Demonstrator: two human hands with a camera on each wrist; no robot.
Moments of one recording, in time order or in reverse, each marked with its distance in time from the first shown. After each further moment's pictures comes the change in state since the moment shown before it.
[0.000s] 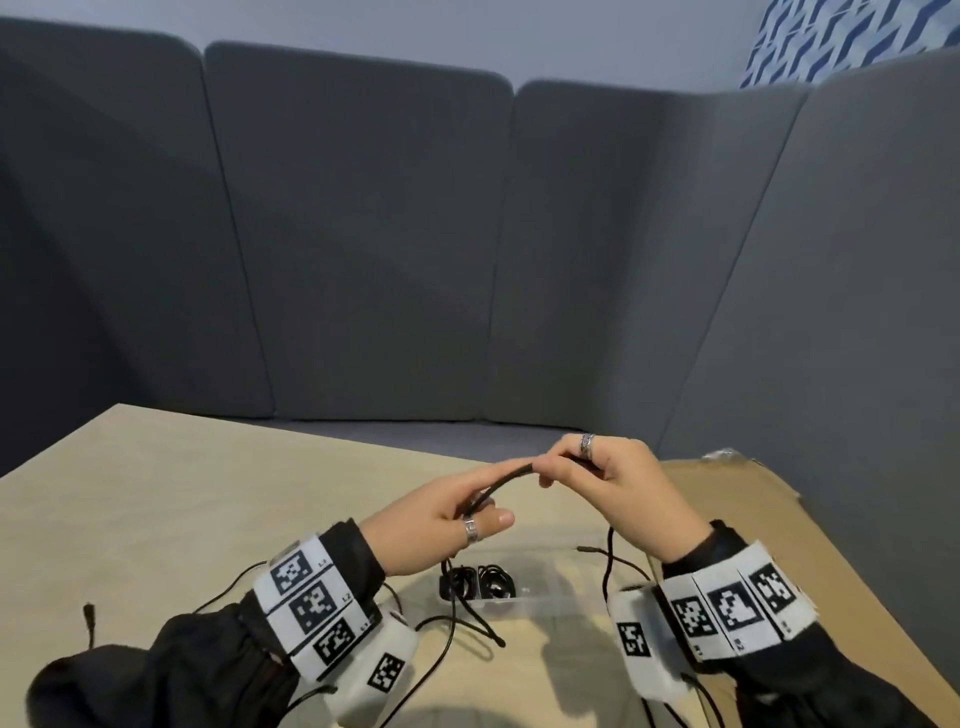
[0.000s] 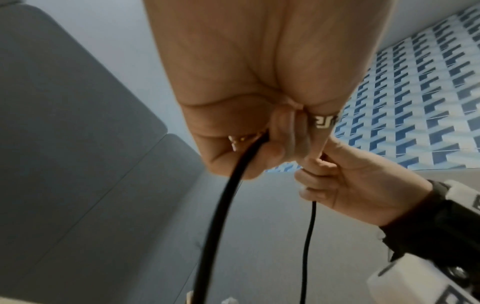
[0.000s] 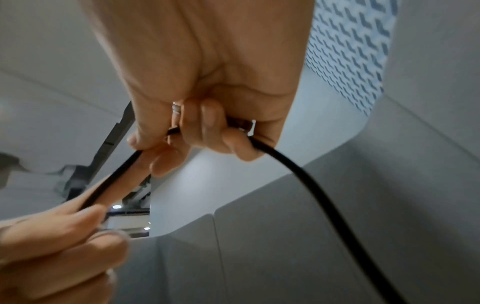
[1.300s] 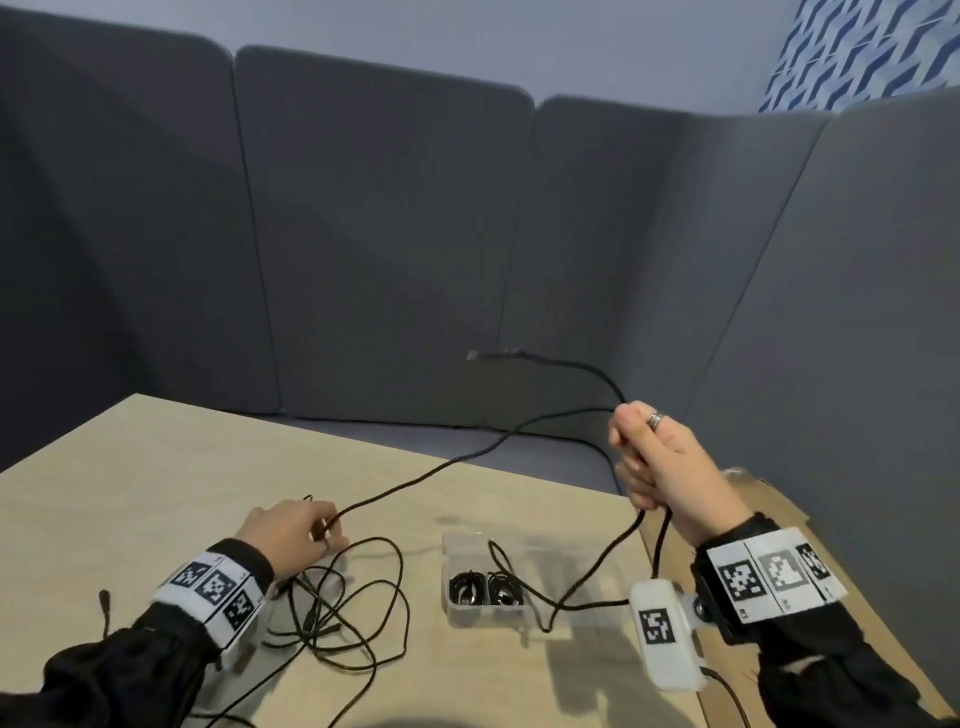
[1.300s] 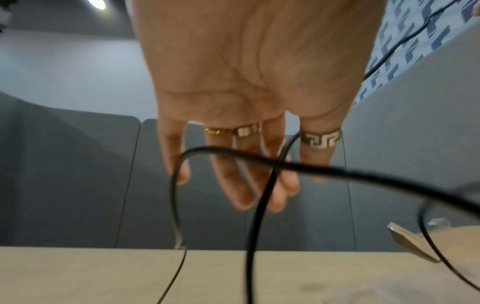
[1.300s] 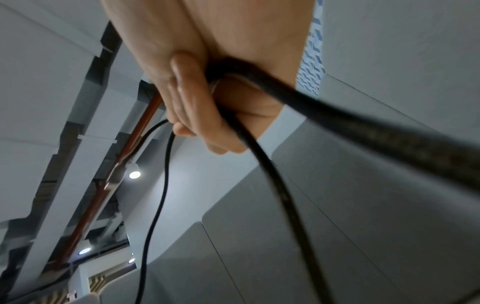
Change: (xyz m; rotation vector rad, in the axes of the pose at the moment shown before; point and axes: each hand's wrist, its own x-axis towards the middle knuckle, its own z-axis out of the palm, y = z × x) left_hand -0.077 -0.123 -0.087 0.865 0.188 -0.662; right_hand 0.016 0.010 -0.014 0.535 0.105 0.244
